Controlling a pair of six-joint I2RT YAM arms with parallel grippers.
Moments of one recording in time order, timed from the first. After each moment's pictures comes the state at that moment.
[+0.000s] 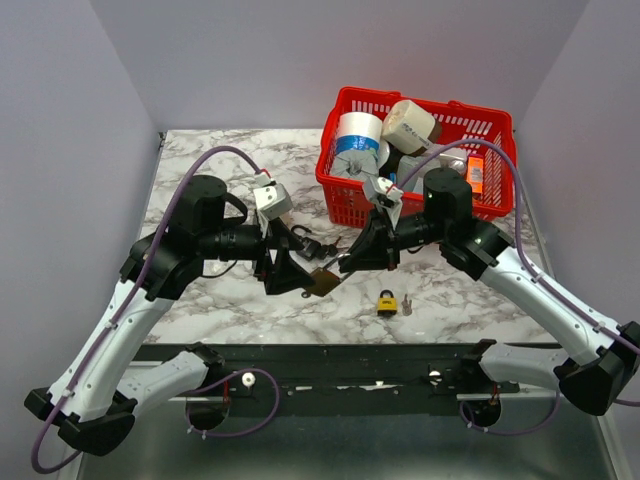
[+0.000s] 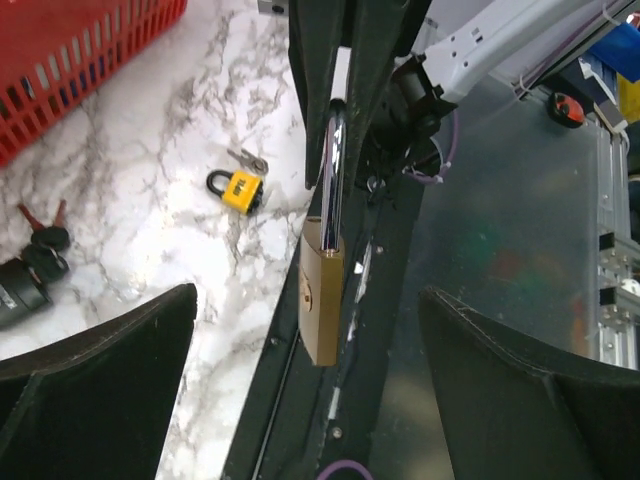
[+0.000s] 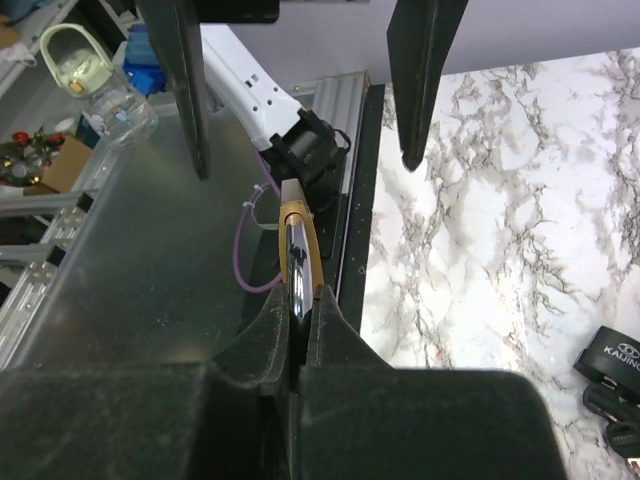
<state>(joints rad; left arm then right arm) -0.57 0.97 1.31 -0.82 0.81 -0.03 0.69 1.18 1.14 -0.21 -1.06 0.03</state>
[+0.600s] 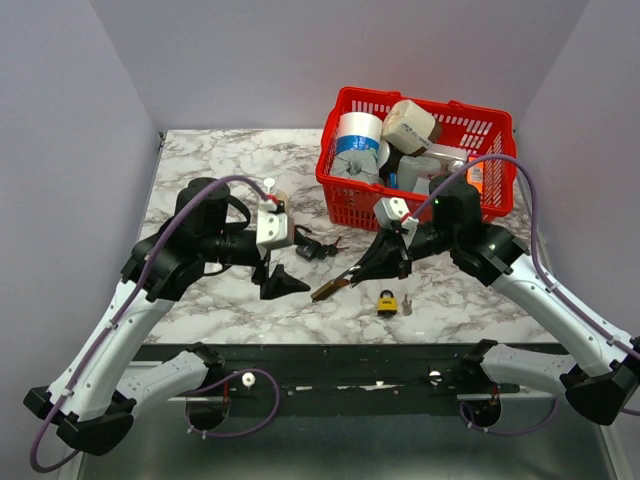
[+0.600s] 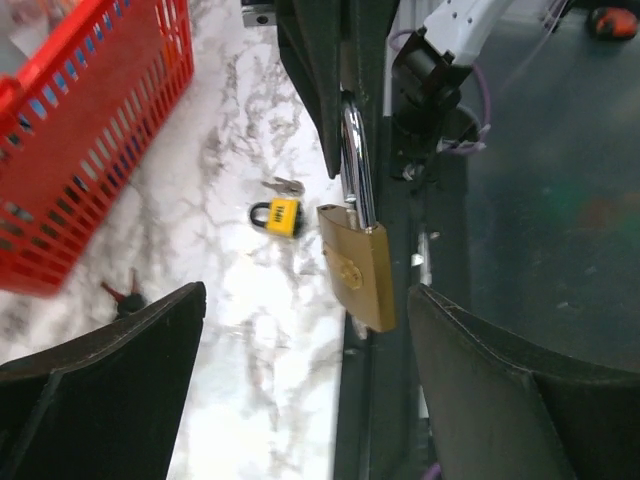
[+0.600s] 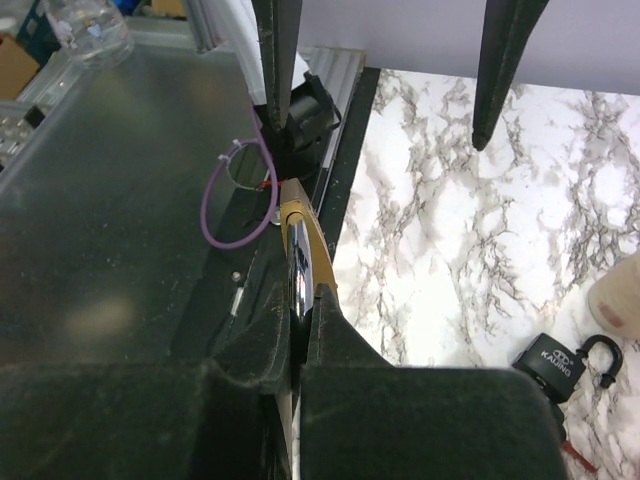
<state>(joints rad) -0.59 0.96 1.30 -0.79 0.88 0.32 0.69 1.09 1.14 -0.39 -1.09 -0.31</state>
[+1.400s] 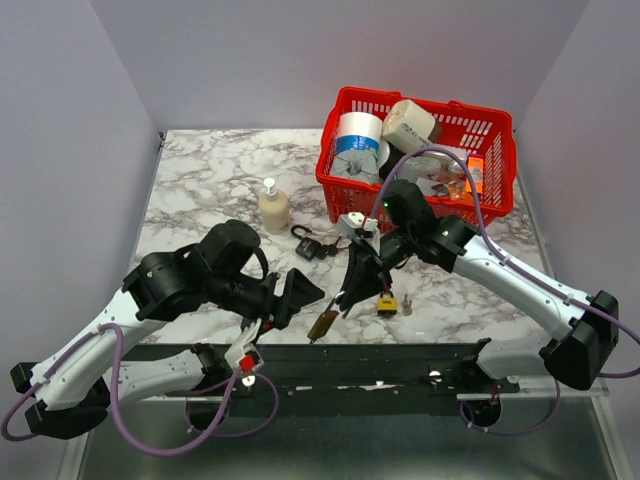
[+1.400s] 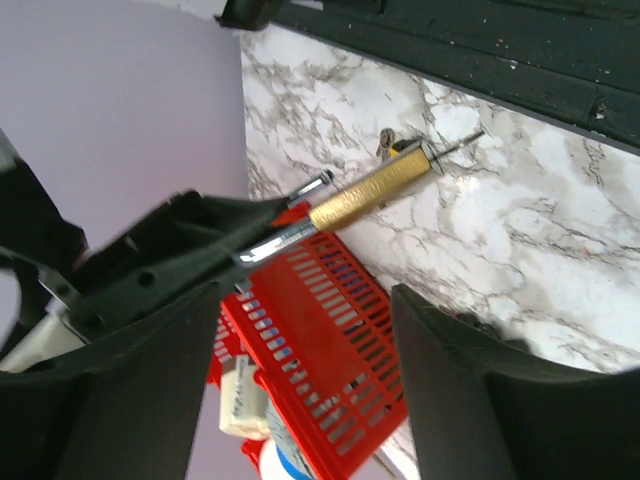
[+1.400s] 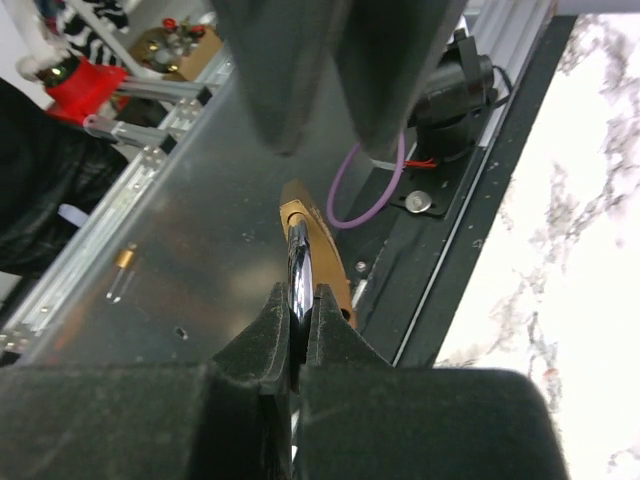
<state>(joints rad) -0.94 0.90 1.28 -1.20 0.70 1.97 0.78 1.32 1.18 -0.54 -1.32 -0.35</state>
